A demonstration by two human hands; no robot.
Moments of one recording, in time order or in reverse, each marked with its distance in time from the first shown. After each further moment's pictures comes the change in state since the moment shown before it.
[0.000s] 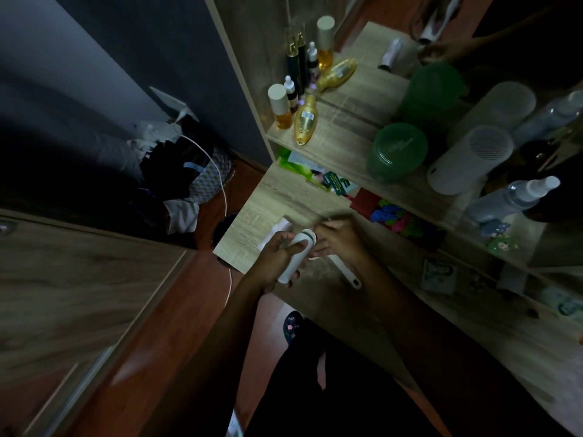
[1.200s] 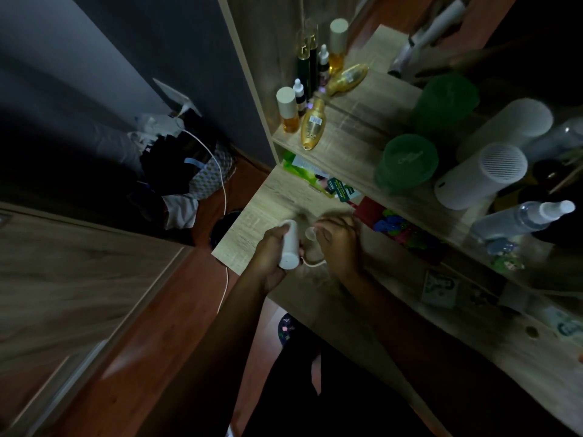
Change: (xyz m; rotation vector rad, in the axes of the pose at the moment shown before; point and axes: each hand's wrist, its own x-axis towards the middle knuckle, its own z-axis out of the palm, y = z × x) left_hand 0.013 0.020 0.000 -0.537 0.086 -0.076; right_hand 0.046 0.038 -0.004 -1.006 0.643 -0.943
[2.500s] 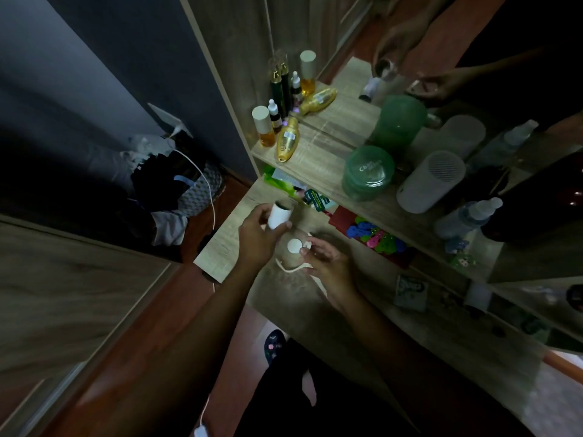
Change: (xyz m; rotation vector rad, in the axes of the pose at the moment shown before) left_hand 0.009 0.001 0.027 0.795 0.185 0.862; right_hand -0.041 -0.023 -0.075 1.155 -0.213 0.825
